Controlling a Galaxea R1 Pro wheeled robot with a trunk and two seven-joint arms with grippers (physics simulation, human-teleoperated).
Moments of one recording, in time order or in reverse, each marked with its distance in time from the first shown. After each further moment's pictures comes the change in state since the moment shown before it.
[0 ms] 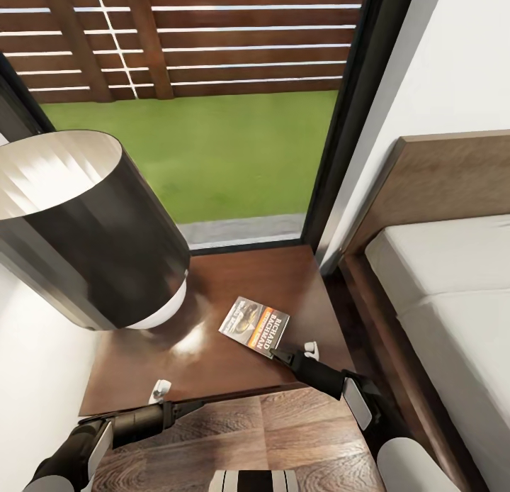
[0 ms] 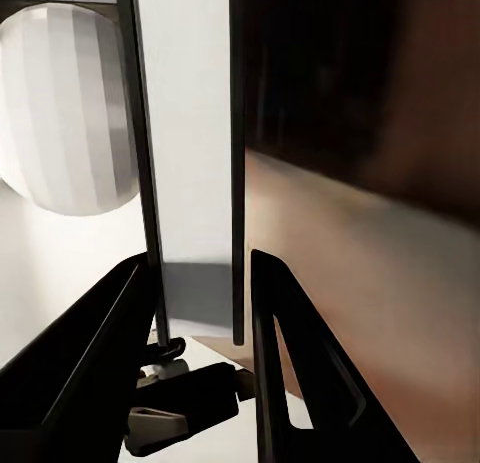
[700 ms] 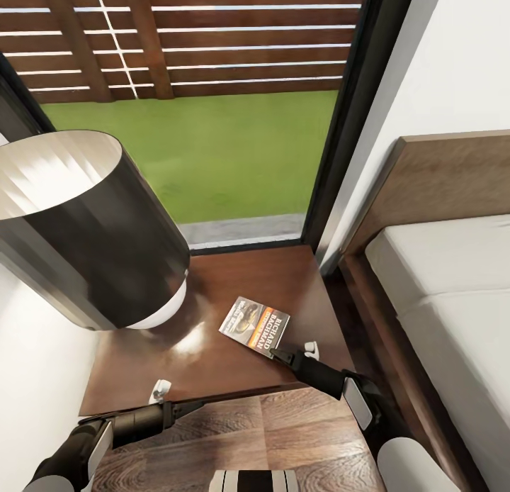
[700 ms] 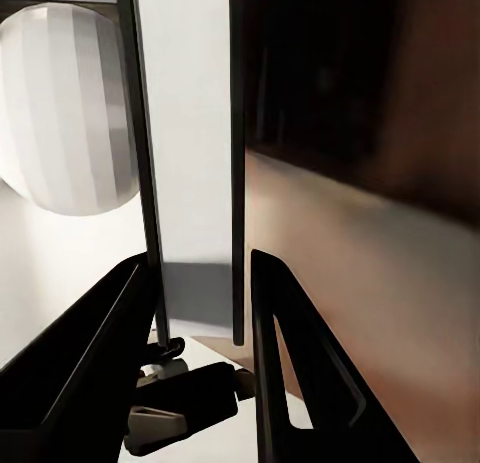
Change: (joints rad) left arm 0.000 0.000 0.000 0.000 0.001 0.000 0.000; right arm 0.000 -0.001 0.001 -0.001 0.001 0.000 0.001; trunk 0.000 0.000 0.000
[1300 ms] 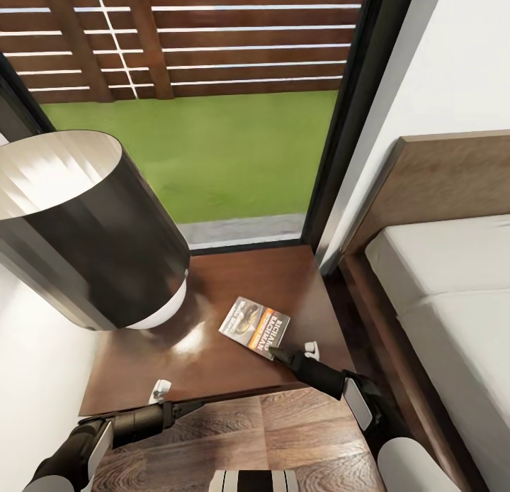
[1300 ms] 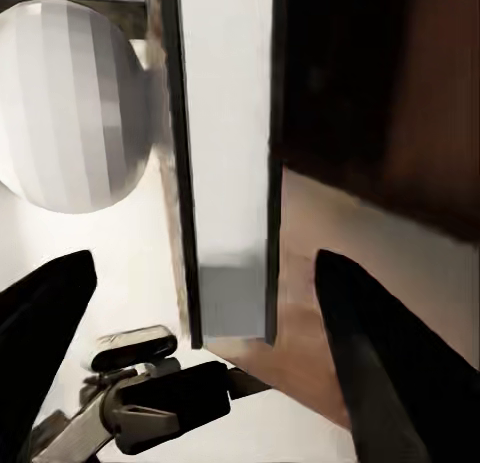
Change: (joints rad) left arm 0.000 0.000 0.000 0.000 0.000 0.000 0.000; right arm 0.000 0.000 -0.001 0.000 0.012 -0.010 -0.001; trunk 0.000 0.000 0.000
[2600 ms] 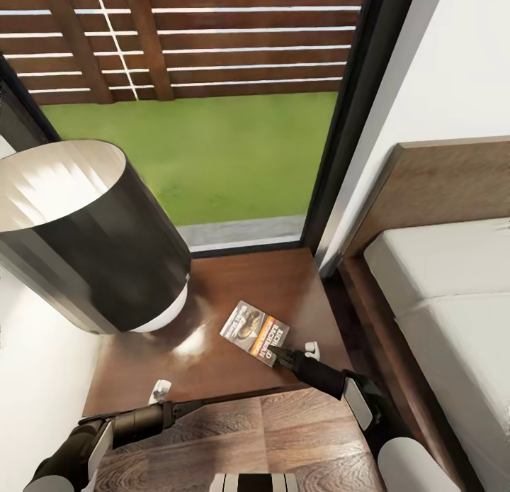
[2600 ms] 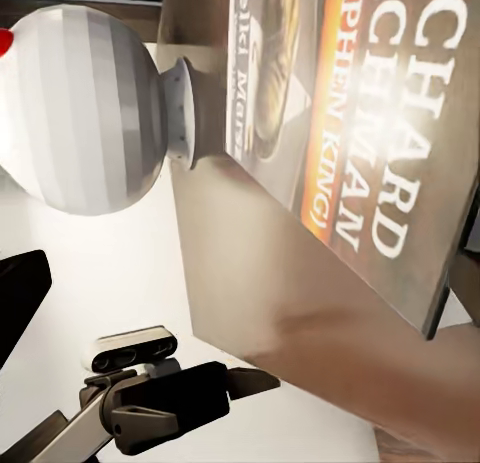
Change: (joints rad) left arm 0.000 0.000 0.000 0.000 0.000 0.000 0.000; right arm 0.000 -0.002 0.000 -0.001 -0.001 0.000 0.000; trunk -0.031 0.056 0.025
